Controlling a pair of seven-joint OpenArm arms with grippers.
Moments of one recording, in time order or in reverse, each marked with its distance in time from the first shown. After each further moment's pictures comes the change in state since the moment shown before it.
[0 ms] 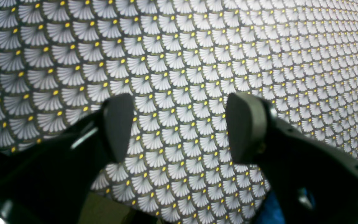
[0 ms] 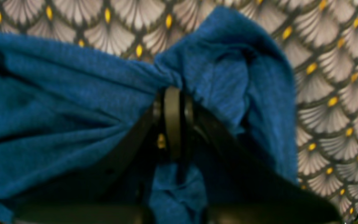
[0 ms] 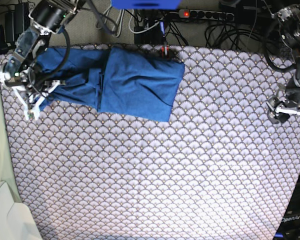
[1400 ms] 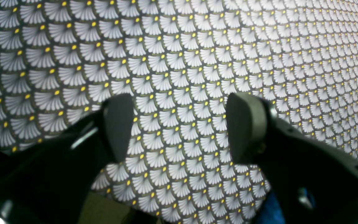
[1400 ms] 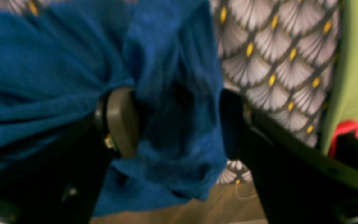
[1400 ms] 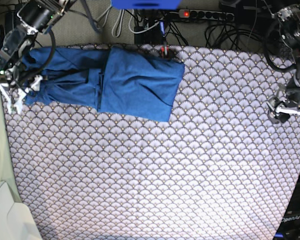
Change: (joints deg) left arm 0.0 0.0 -0.1 0.0 0.0 0.0 0.0; right arm -0.3 4.7 4.7 0.0 0.0 0.0 -5.9
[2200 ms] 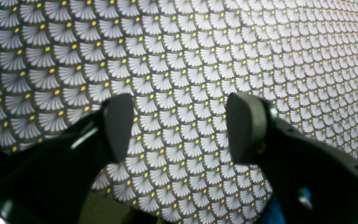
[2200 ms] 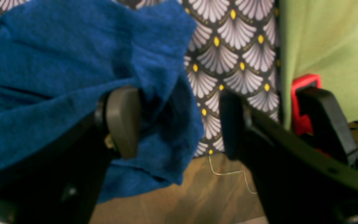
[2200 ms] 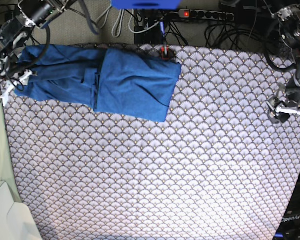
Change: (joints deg) left arm 0.1 0.0 0.0 0.0 0.0 0.0 0.0; right arm -0.8 -2.1 8.3 5.2 0.0 0.0 0.2
